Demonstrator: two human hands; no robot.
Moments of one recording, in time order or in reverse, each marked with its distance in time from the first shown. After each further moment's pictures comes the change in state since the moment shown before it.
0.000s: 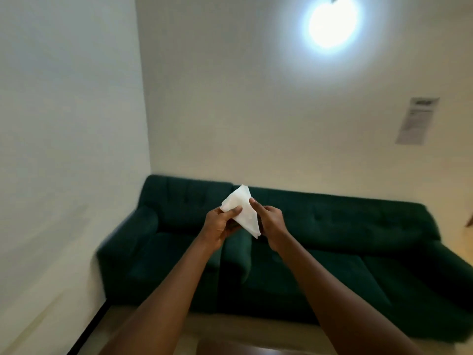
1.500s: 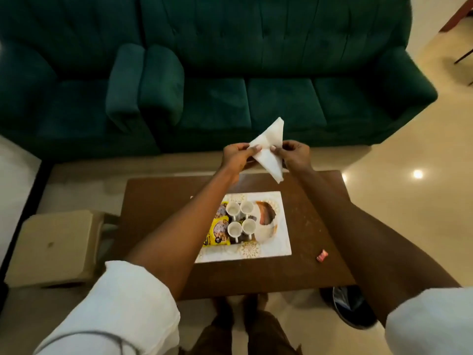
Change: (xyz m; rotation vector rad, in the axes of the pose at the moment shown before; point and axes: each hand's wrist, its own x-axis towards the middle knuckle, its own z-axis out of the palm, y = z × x) left_hand -0.019 -0.453 0.253 0.224 0.117 -0.520; right_hand -0.037 0.277 -0.450 -0.219 0.258 0.351
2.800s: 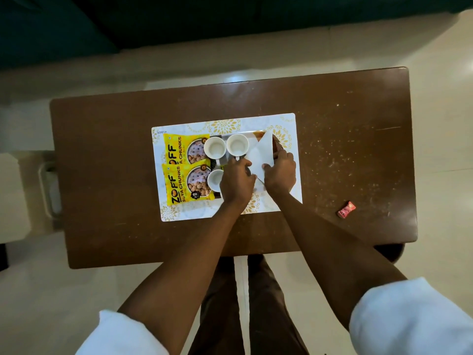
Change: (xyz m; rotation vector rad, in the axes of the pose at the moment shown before) left_hand 0.083 -0.351 -0.013 1.088 0.222 -0.049; right_hand 0.062 0.383 0.053 -0.755 0.088 0.372
